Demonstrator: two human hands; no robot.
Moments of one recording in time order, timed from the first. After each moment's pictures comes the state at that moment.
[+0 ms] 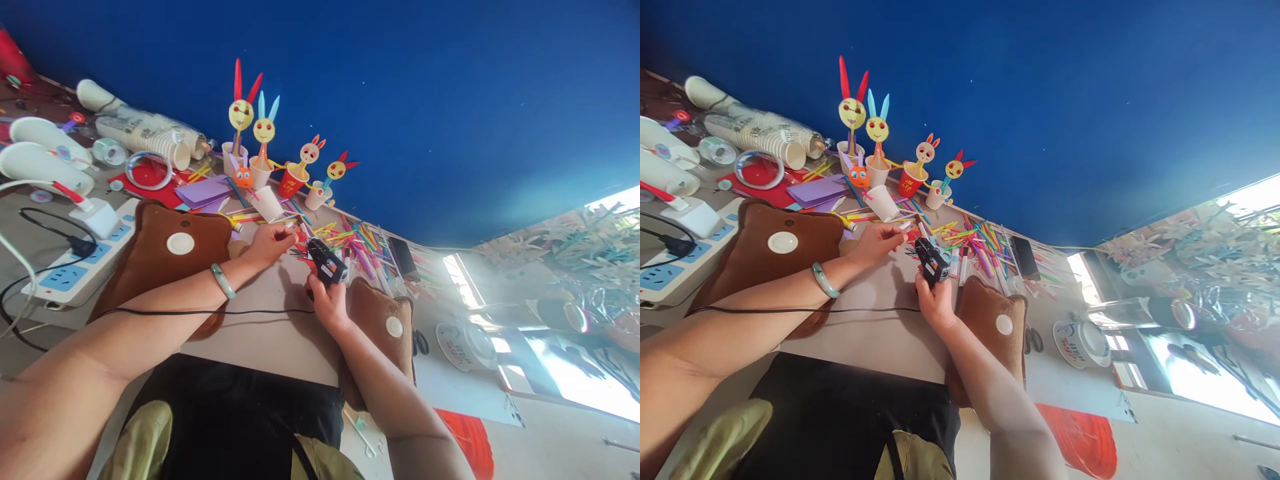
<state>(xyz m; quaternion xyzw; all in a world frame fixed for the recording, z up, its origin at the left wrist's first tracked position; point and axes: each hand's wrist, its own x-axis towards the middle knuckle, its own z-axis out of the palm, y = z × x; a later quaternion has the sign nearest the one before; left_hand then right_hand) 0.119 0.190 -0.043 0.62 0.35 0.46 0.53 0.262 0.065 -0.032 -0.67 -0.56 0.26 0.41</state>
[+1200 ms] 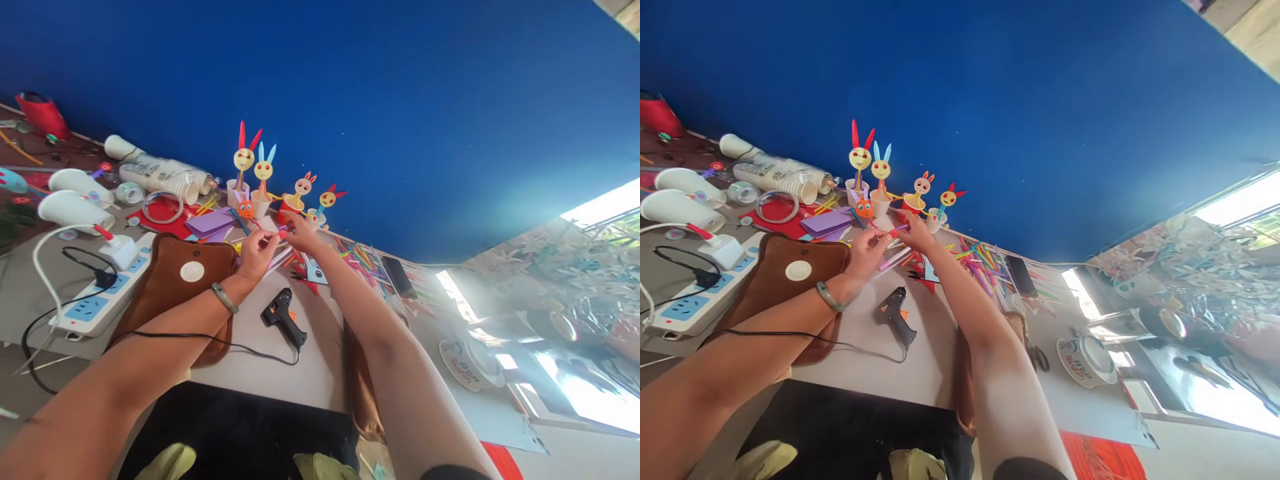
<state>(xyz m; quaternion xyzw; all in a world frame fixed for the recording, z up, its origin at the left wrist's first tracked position) 0.106 0.217 -0.044 0.55 0.40 0.62 0.38 0.271 0.274 -0.011 -0.56 -0.77 0.16 0.26</state>
